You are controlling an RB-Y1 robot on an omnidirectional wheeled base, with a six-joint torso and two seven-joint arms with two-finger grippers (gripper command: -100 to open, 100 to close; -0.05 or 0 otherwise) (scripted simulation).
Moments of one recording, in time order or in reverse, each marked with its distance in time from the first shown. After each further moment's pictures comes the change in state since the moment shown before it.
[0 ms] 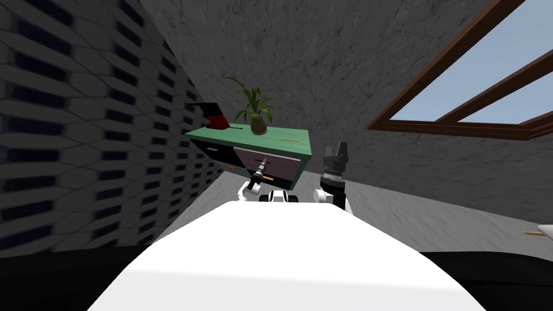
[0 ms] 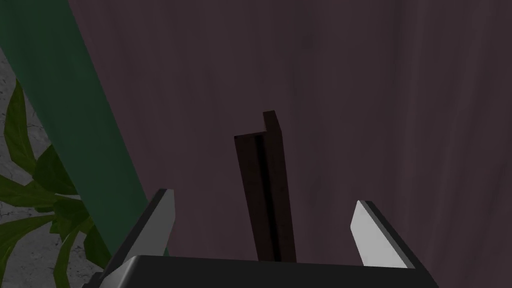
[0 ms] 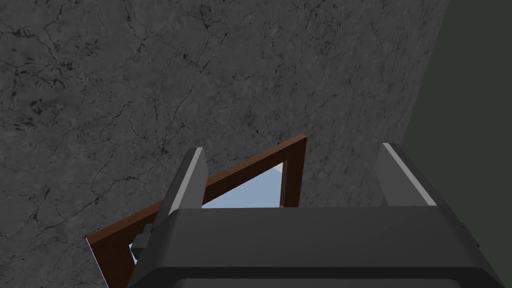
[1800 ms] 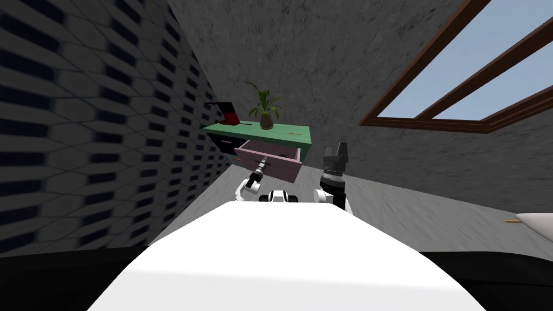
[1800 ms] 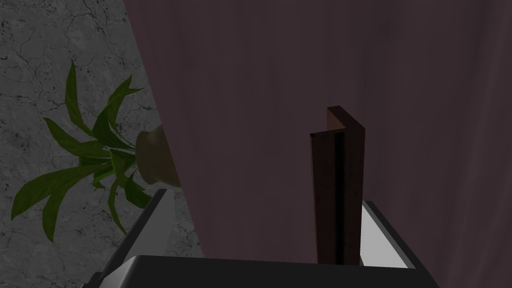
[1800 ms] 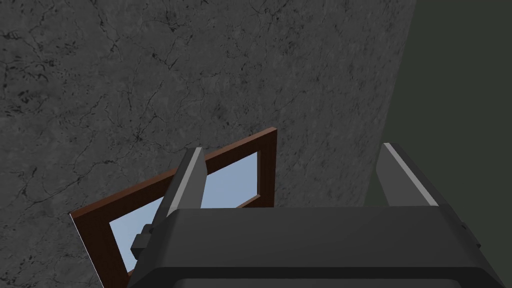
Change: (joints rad) left arm 0.028 0.044 -0.044 -0.193 0.010 0.188 0.027; right arm 0.000 0.000 0.000 0.000 0.000 0.000 0.000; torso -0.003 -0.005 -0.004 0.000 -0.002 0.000
